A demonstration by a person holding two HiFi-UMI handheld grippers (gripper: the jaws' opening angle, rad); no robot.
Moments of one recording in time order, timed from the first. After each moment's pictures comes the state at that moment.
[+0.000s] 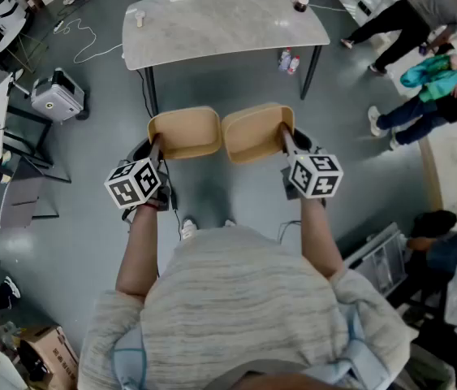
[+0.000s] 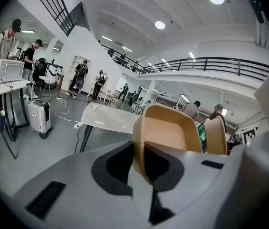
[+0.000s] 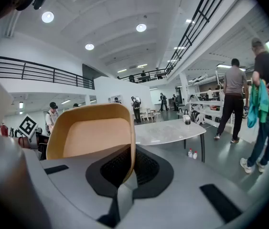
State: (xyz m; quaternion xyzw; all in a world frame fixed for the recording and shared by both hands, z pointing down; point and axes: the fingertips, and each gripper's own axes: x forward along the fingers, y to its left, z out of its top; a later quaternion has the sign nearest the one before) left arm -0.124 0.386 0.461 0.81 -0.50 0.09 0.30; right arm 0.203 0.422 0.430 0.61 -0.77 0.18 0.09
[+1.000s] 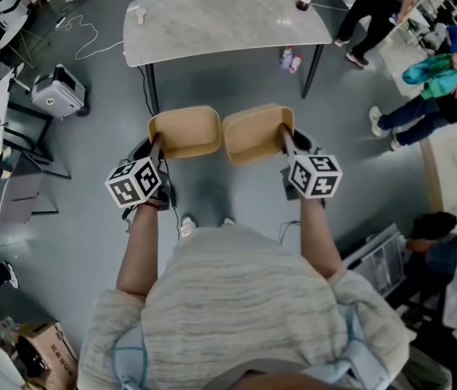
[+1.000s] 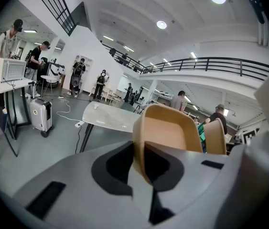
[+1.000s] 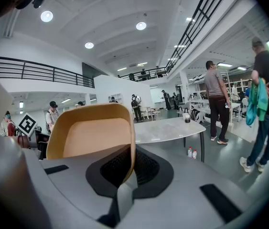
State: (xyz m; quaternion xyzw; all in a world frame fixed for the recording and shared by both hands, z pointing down) left arm -0.121 0.389 0.467 0.80 -0.50 0.09 0.30; right arm 0.207 0.425 0.441 0.61 -0.77 0.19 0.09
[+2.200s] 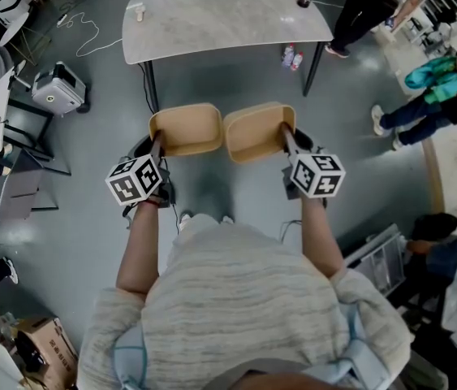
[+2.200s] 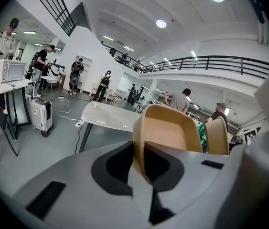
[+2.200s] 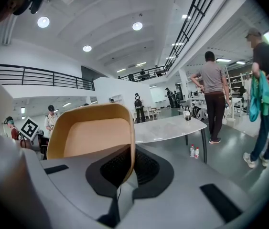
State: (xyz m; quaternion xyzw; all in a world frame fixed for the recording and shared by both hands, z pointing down) left arm -0.100 0.392 0.468 0.80 -0.51 0.09 0.30; right arm 0.227 0.429 0.443 0.60 -0.77 0.20 0.07
